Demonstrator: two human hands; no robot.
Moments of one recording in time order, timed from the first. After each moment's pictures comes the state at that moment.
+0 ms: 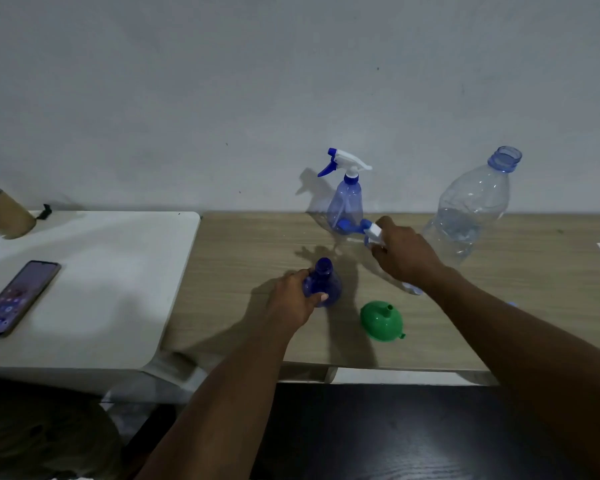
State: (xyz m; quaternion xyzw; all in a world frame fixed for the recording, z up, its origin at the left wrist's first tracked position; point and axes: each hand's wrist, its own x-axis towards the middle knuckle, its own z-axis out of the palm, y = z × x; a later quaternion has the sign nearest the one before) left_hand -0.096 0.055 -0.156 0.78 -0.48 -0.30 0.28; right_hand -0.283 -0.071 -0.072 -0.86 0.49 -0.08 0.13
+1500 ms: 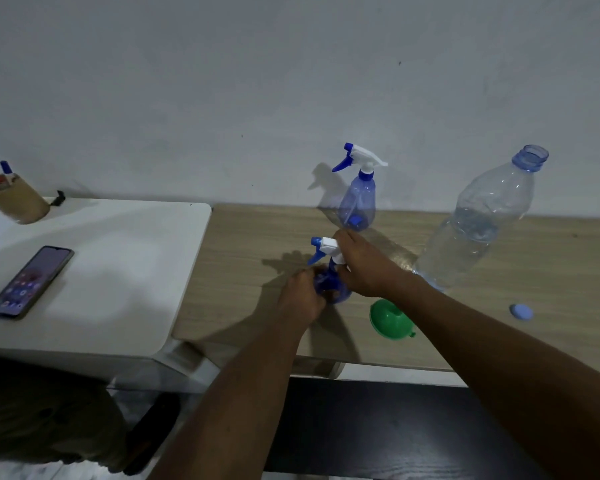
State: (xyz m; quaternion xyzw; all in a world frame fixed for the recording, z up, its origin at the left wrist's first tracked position) left_hand -0.096 0.053 -0.165 0.79 -0.47 -0.29 0.25; right_hand -0.220 -0.024 -0.077 -0.91 0.34 -0.06 0.21
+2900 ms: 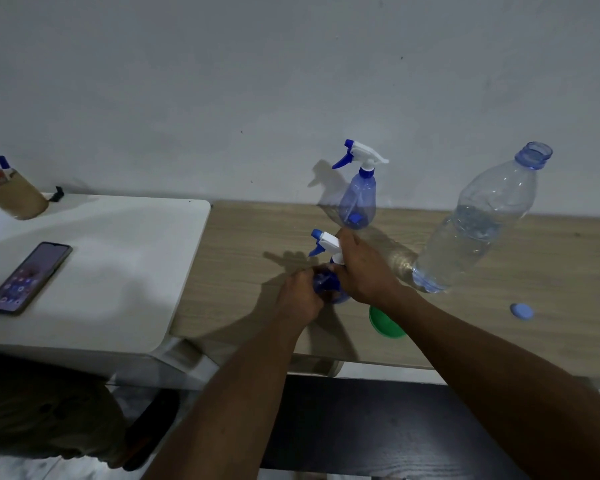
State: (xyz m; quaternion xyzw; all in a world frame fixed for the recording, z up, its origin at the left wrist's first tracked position) left_hand -0.098 0.058 -0.162 0.78 -0.47 -0.31 0.26; right_hand -0.220 -0.012 -0.097 -0.89 0.39 -0.13 0.19
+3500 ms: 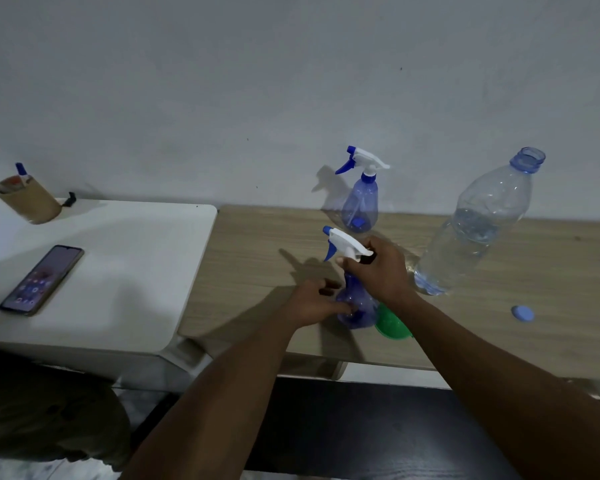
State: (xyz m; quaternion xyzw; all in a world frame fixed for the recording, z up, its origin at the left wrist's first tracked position) left_hand -0.095 0.068 -0.149 0.69 -0.41 -0.52 0.28; right_hand -0.237 -0.011 -0.098 -0.73 0.50 -0.29 0.37
